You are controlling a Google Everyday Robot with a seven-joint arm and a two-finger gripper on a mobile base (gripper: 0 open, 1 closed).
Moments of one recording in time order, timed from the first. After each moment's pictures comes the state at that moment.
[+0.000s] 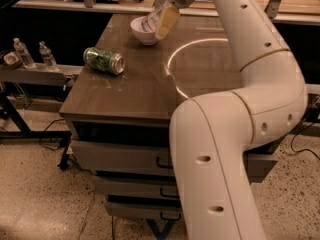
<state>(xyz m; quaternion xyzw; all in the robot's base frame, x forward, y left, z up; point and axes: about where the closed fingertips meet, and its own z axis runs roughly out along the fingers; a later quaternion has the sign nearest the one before) 0.844 -0.042 0.948 -0.61 0.70 -0.03 0.37</state>
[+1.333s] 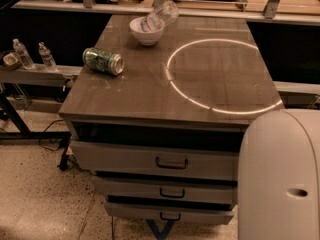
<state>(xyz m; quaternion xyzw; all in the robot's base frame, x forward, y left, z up) 0.791 -0.192 1.112 -0.37 0.73 0.07 0.57</state>
